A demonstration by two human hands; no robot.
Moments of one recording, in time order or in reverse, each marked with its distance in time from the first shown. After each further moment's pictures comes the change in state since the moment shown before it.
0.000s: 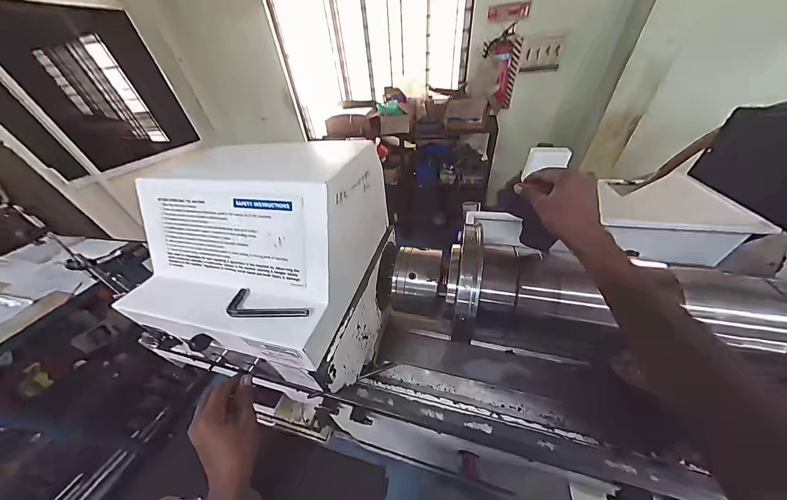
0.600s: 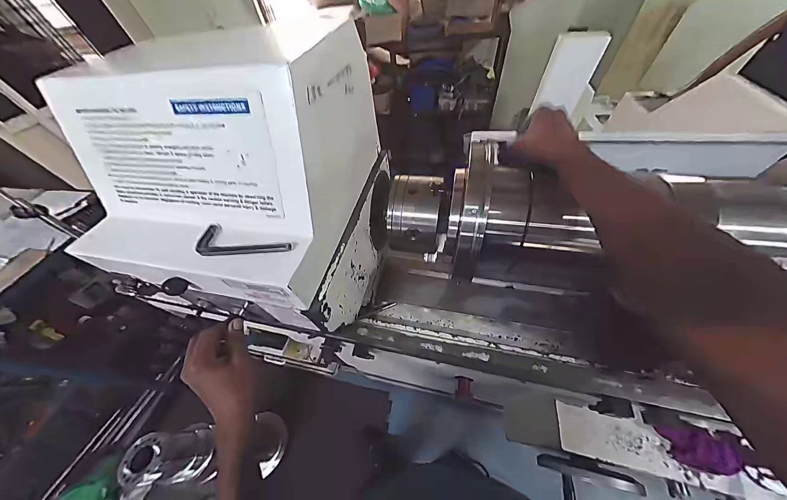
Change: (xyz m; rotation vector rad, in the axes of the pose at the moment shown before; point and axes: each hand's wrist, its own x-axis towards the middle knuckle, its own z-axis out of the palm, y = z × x) left_hand 0.001 -0.012 0.000 -0.017 -0.031 -0.036; right_hand 0.029 0.039 0.068 -0.159 -0.302 0.293
